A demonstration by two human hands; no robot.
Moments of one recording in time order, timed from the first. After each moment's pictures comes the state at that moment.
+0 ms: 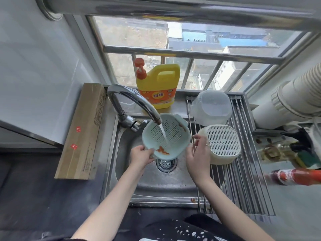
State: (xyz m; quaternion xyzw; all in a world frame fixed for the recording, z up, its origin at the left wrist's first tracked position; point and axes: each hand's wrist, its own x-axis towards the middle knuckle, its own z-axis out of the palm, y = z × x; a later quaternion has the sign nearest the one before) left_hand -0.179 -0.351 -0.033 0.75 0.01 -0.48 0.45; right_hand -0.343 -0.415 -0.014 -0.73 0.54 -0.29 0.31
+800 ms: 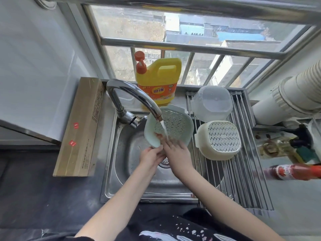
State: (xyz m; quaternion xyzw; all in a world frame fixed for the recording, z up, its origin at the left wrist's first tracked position) left_hand -0.209 -0.359 -0.043 0.59 0.13 -0.56 0.57; right_hand -0.298 -0.402 -0.058 -0.93 0.36 0.04 0.05
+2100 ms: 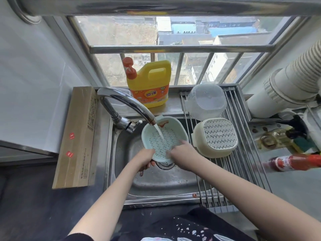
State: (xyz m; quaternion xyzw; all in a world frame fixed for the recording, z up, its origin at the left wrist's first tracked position) left_hand -0.173 -0.365 -0.030 0.78 -0.19 -0.59 0.13; right_hand -0.318 -0.440 -0.025 -0.94 0.21 0.25 0.08
